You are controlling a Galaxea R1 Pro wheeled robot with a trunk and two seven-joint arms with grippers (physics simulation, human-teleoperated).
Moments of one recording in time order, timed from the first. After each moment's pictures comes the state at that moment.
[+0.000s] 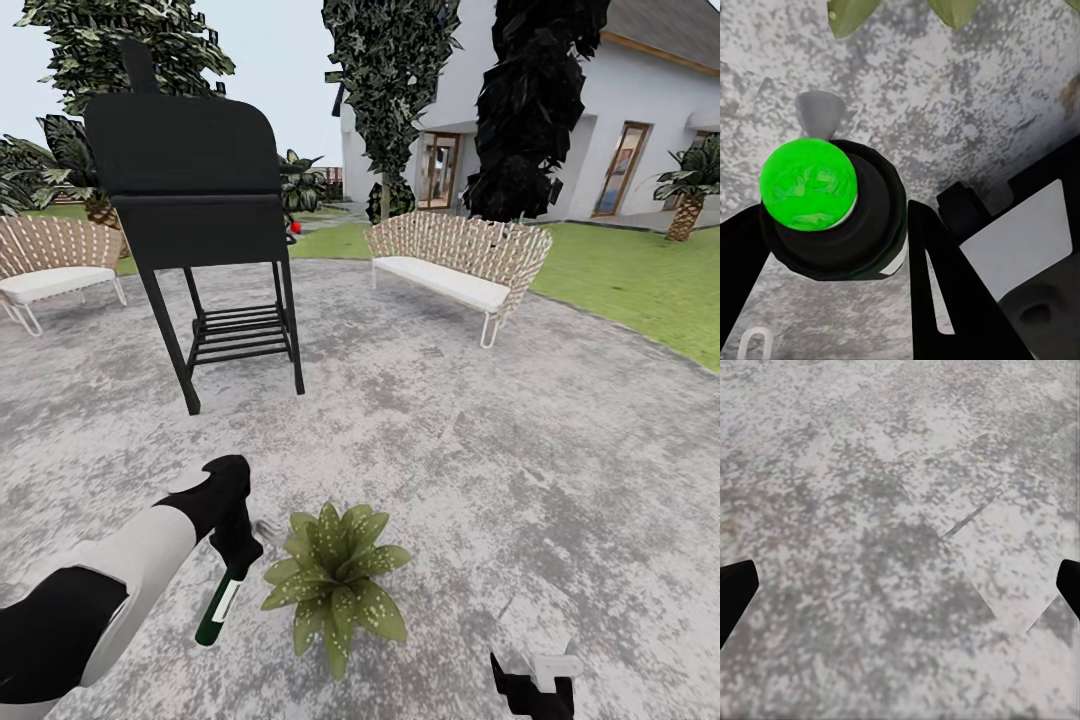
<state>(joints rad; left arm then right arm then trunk) -1.02 0.04 -0.36 -0.37 -1.01 0.99 -1.34 -0.44 -0.11 0.52 -0.03 -0.57 -0.62 0.05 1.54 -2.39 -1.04</state>
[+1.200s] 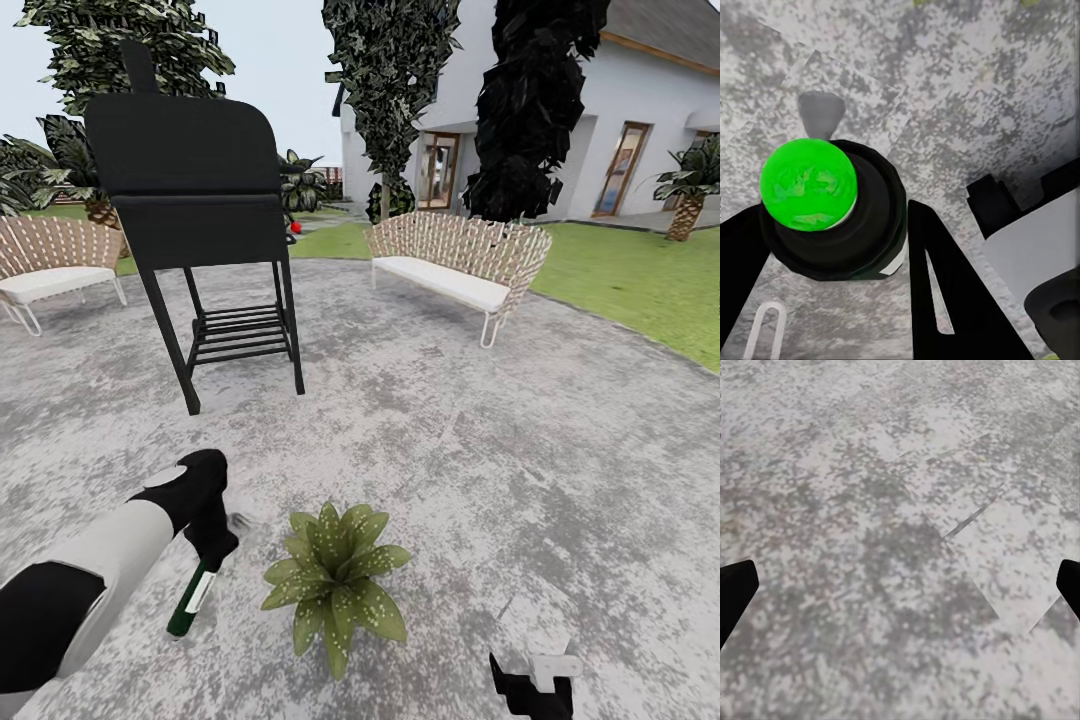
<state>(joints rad) -1.04 0.12 -0.35 -0.37 -1.01 0.99 -1.32 -0.44 -0.11 0.52 -0.03 -0.57 -0.62 0.05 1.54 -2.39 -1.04</state>
